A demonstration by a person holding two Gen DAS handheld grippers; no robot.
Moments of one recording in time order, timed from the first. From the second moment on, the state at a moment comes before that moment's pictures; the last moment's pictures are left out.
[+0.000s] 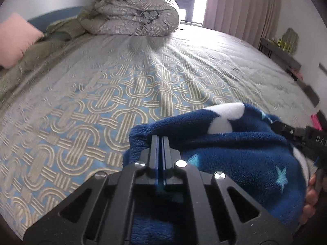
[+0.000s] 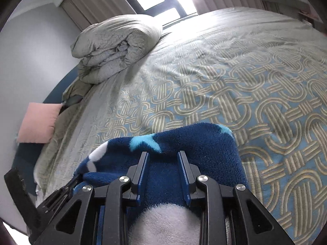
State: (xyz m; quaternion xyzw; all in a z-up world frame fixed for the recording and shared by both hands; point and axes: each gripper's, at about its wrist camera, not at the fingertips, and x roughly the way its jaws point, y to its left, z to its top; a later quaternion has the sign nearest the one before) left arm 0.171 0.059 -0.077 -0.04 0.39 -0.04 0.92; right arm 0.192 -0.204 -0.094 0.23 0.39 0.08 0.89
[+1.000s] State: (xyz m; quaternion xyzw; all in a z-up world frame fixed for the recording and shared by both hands) left arm 0.147 0.050 -0.082 0.01 0.36 -0.03 0.93; right arm 0.147 -0.190 -0.084 0.10 0.37 0.03 0.92
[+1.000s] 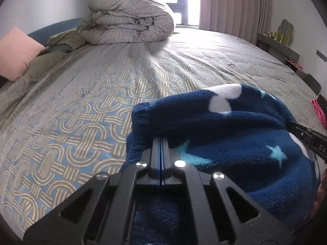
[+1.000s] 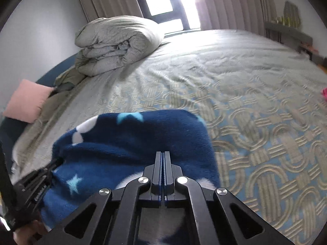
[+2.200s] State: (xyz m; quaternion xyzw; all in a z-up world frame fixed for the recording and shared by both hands) left arm 0.118 0.122 -0.049 -0.19 0.43 -0.12 0.87; right arm 0.083 -0.265 -0.068 0.30 0.39 0.13 0.86
